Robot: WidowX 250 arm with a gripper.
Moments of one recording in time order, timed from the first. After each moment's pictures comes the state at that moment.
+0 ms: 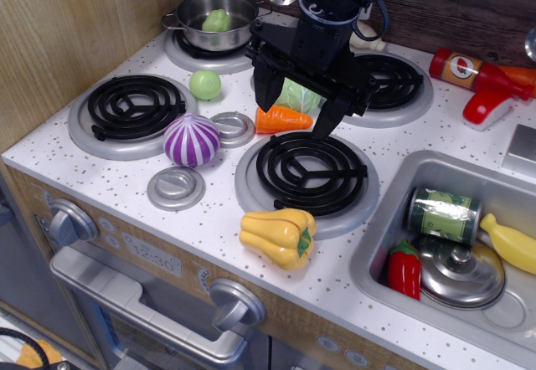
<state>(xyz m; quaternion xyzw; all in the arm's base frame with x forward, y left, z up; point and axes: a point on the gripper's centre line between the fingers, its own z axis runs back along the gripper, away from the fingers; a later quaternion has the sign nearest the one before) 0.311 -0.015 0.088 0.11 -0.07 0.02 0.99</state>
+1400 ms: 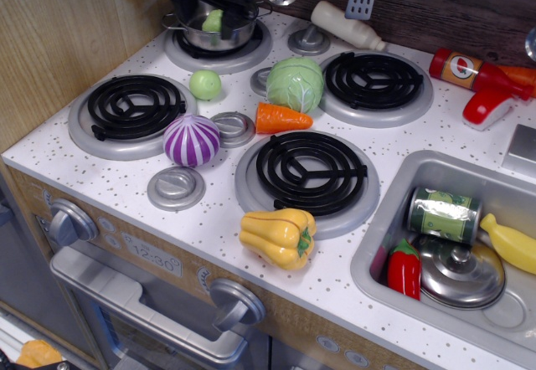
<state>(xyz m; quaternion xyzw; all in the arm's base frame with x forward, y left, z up) 0.427 0.161 0.078 0.14 -0.23 0.03 0.96</state>
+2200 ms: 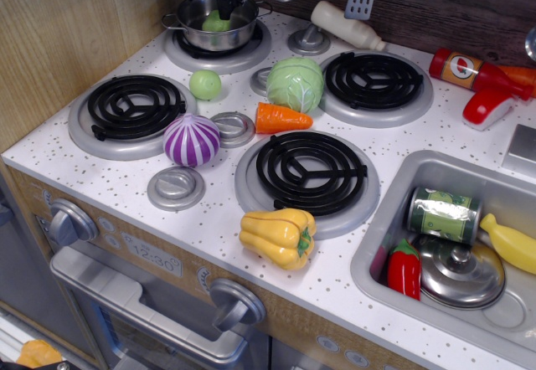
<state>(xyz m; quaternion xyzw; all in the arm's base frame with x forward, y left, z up) 0.467 0.178 0.065 0.12 -0.26 -0.02 0.96</state>
